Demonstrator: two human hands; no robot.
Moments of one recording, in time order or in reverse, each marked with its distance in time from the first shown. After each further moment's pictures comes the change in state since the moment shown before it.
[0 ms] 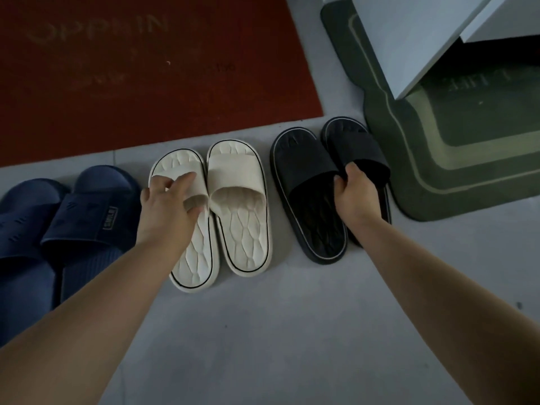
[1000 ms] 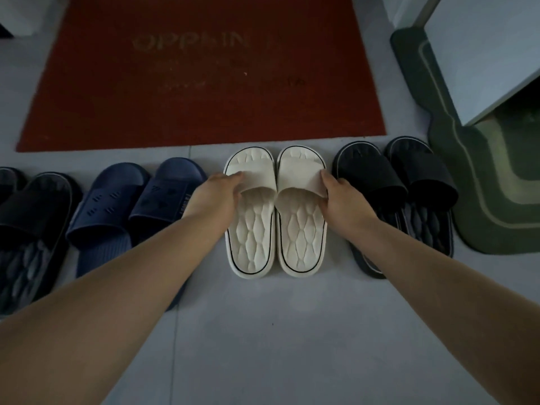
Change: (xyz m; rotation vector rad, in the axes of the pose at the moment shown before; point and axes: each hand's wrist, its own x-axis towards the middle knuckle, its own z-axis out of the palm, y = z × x) left_hand 0.021 -0.037 -0.022 0.085 -0.079 0.081; right_hand -0.023 -0.091 0.041 -0.284 -0.346 -0.348
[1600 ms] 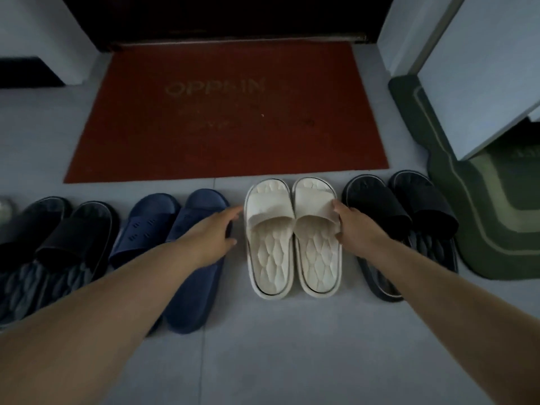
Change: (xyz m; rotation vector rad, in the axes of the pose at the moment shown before) left_hand -0.022 -0.044 -0.041 -0.143 -0.296 0.045; right_hand -0.002 -0.006 -0.017 -0.104 -0.124 -0.004
